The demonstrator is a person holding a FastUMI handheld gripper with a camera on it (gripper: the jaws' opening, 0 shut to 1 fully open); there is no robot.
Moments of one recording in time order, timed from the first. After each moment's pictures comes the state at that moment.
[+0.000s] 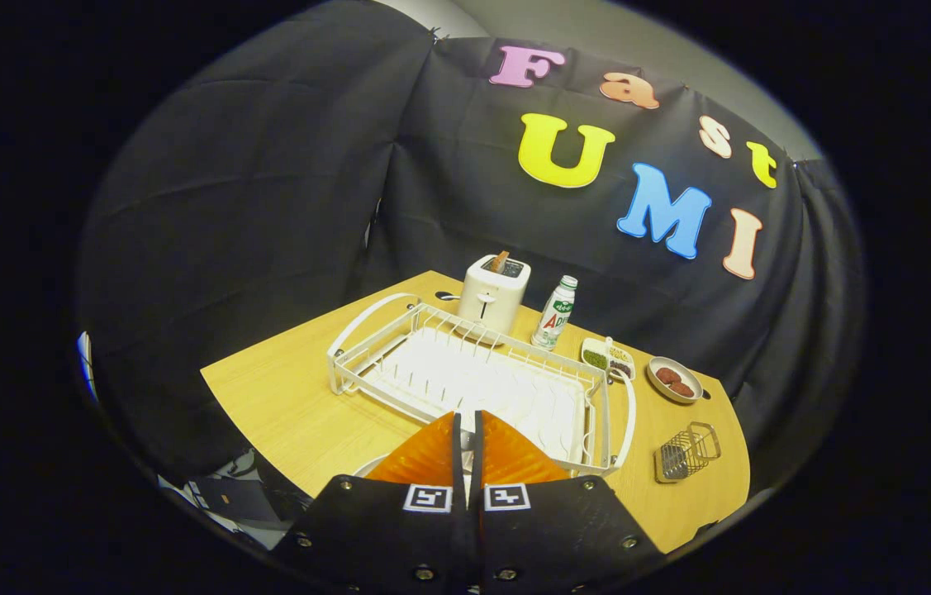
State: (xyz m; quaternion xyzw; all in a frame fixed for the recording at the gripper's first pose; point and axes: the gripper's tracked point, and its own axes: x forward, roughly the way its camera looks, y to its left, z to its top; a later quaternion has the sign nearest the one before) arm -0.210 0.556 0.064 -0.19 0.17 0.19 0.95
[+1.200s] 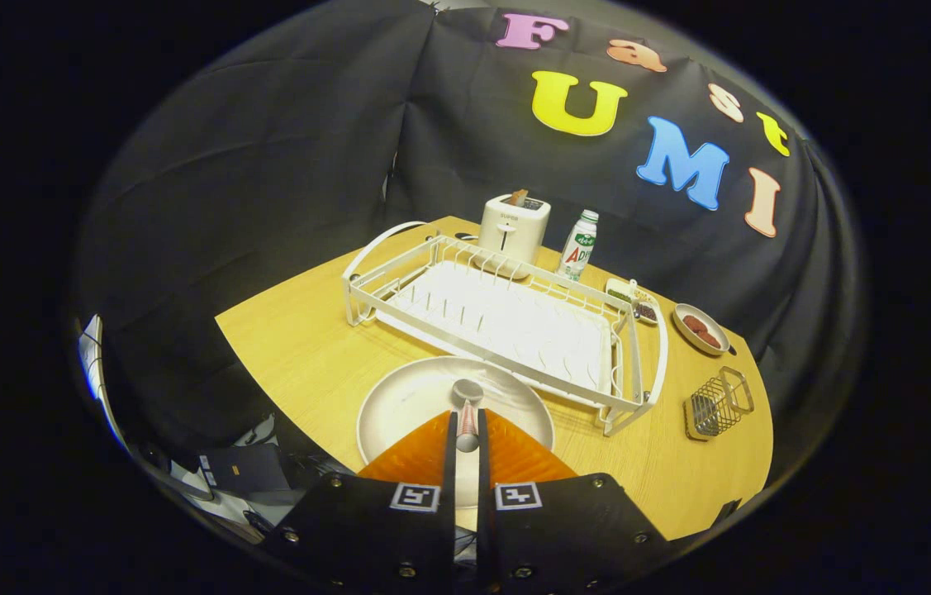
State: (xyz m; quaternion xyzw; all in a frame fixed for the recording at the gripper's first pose) arm -0.241 0.526 -0.002 -0.19 0.26 0.22 0.92
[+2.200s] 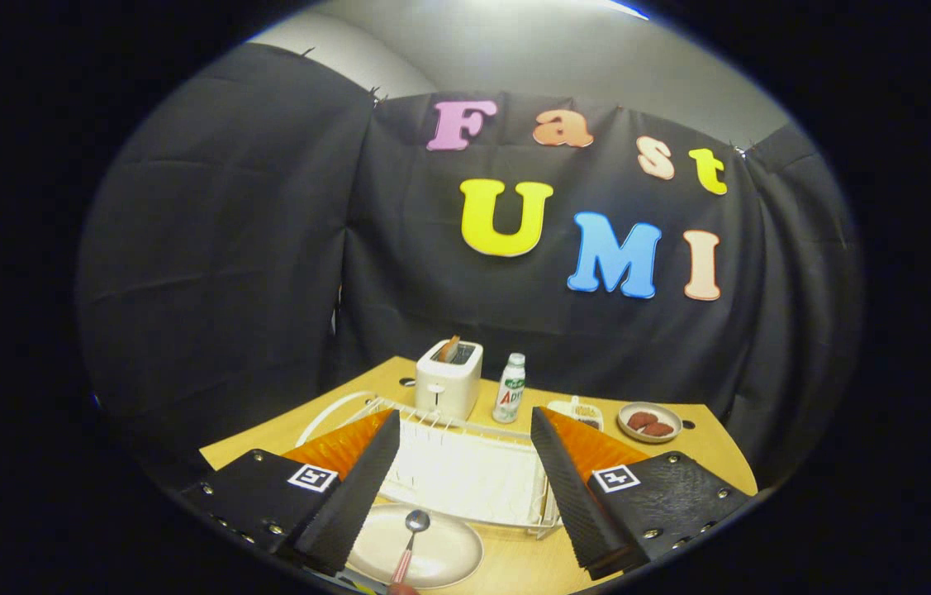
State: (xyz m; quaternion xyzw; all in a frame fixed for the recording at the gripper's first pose) arm -0.162 0.505 0.216 -0.09 0.03 0.17 0.98
